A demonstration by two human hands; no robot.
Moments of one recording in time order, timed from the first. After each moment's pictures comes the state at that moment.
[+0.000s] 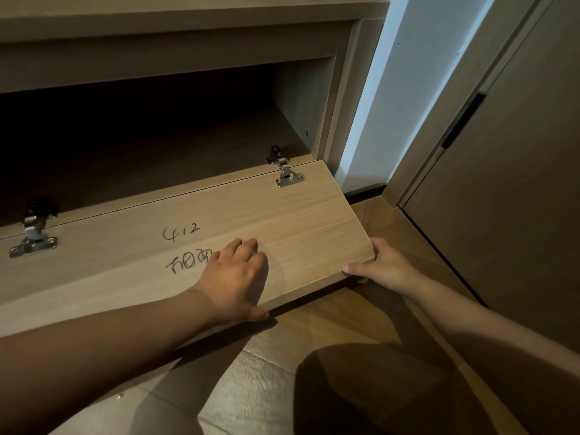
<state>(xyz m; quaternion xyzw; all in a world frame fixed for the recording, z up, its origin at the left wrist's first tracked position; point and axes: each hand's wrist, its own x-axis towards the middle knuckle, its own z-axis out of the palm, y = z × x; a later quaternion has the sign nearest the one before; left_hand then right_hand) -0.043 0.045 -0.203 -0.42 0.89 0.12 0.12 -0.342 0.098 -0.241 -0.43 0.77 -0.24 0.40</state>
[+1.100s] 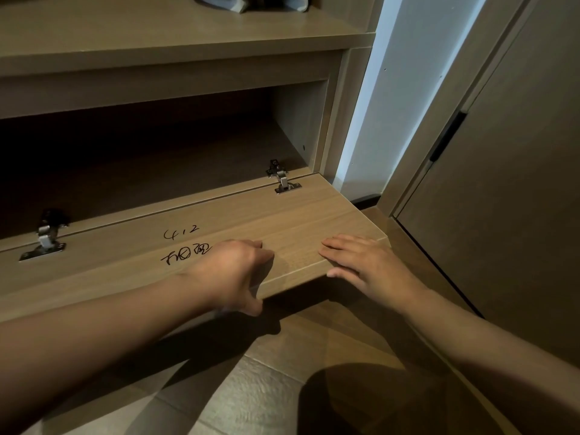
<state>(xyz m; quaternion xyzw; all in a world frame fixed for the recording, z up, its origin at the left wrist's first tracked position) -0.048 0.046 -0.134 -0.37 0.91 0.14 0.10 -0.317 0.111 -0.192 -0.81 0.57 -0.11 0.06</state>
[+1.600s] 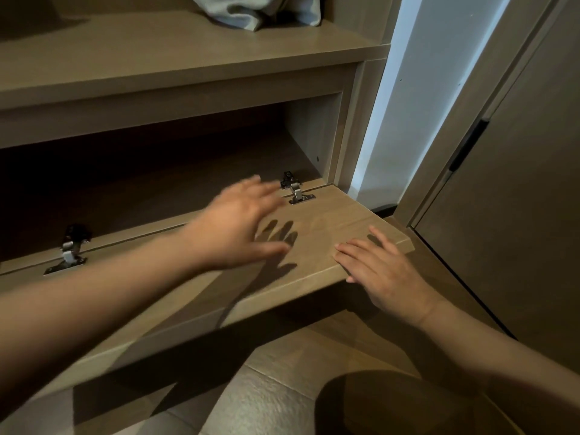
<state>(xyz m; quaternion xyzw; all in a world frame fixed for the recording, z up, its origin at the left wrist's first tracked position) -0.046 0.004 -0.077 -0.38 0.92 0.08 -0.05 -0.316 0.101 -0.199 -0.85 0.48 -0.16 -0.15</state>
